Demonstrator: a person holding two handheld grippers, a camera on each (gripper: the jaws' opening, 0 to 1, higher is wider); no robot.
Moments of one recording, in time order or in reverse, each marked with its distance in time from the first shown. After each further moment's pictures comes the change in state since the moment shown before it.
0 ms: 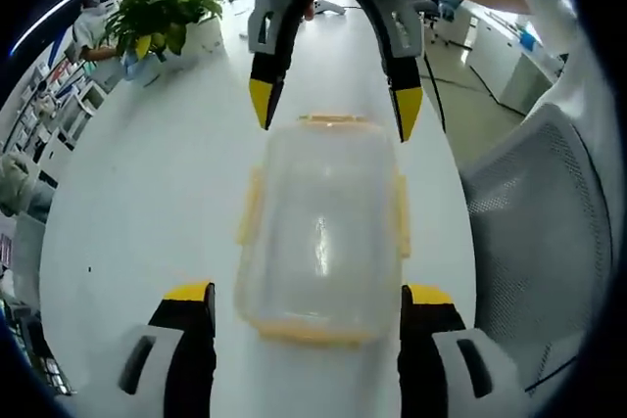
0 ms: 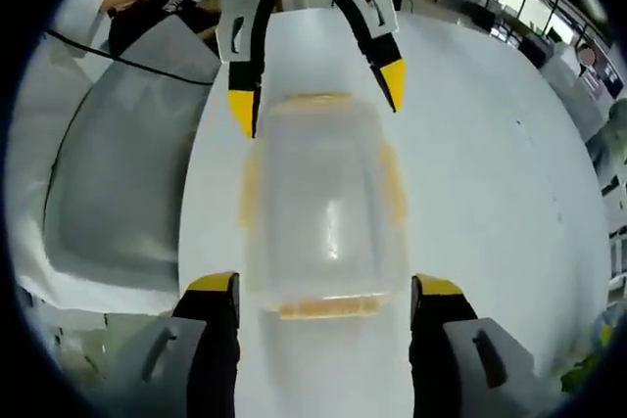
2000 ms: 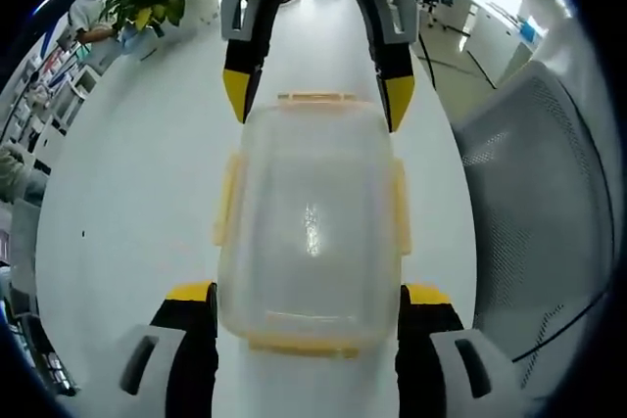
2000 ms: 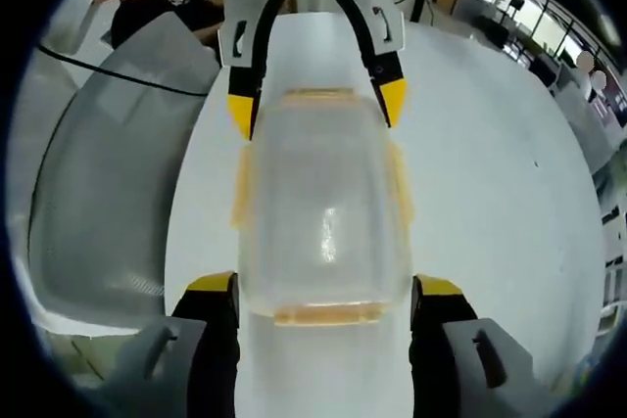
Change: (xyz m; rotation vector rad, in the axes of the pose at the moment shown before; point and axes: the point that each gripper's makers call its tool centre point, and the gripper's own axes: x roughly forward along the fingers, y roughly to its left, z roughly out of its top) left arm -0.018 -0.001 -0.062 0.003 0.075 -0.012; right arm 0.033 -0.001 0.058 -0.079 -0.023 0.000
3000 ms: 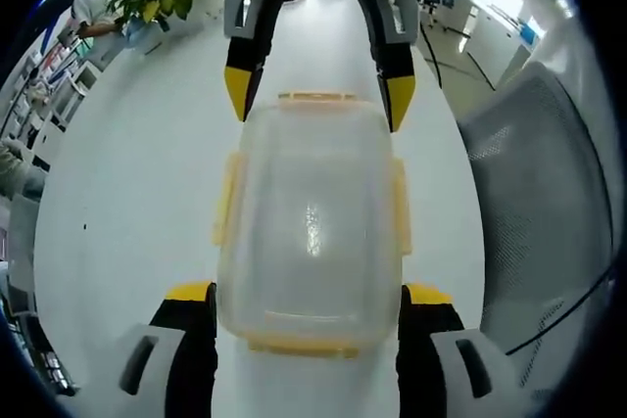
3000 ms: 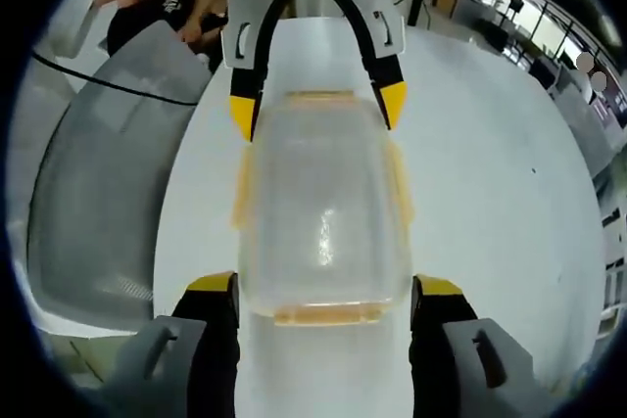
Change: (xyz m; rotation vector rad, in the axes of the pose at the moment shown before) left arm 0.000 0.023 -0.006 -0.006 0.002 -0.011; right arm 0.004 -0.023 0.009 -0.002 -0.015 0.003
